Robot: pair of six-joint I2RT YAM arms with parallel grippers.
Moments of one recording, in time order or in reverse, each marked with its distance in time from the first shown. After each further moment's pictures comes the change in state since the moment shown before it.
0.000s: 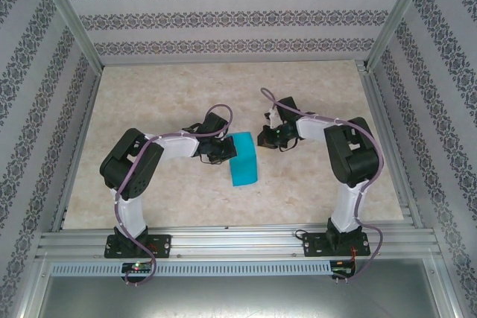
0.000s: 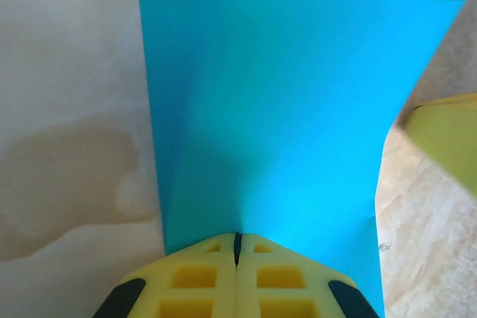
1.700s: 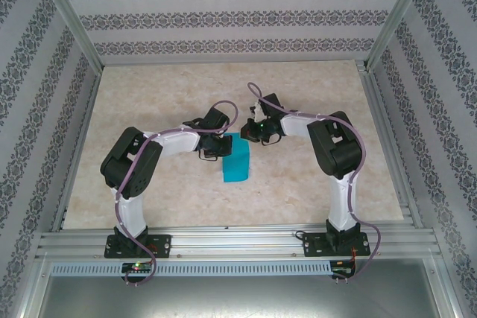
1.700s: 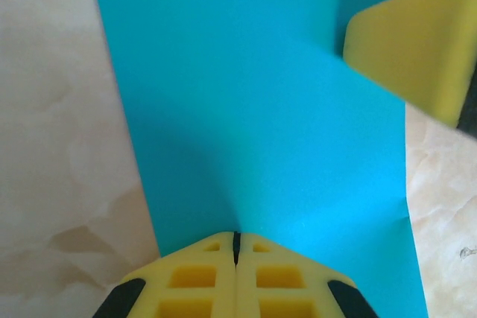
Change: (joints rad) left arm 0.014 -0.006 0.097 -0.163 -0.126 0.262; right arm 0.084 0.167 0.143 0.173 -0.045 0.196
